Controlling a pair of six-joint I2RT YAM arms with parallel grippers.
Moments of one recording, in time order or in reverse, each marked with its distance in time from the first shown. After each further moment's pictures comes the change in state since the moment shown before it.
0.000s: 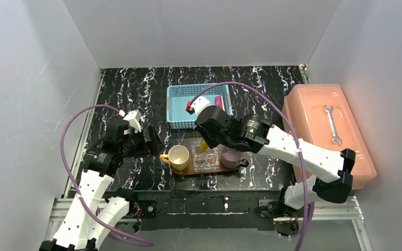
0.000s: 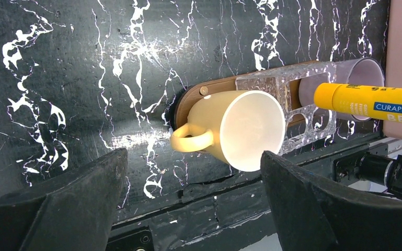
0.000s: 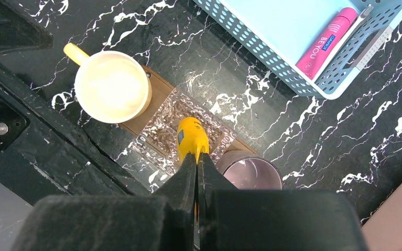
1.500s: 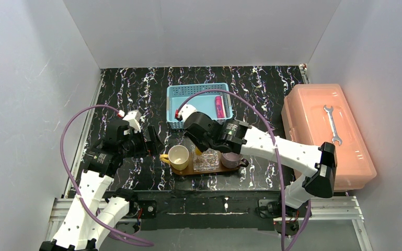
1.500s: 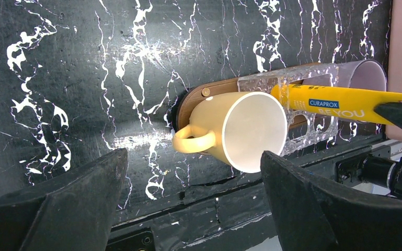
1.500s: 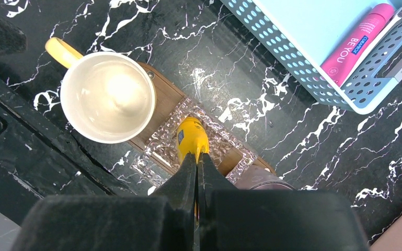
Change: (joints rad) left arm 0.000 -0.006 -0.008 0.005 -0.009 0.002; right arm 0.005 0.121 -0.055 0.106 -0.011 -0.021
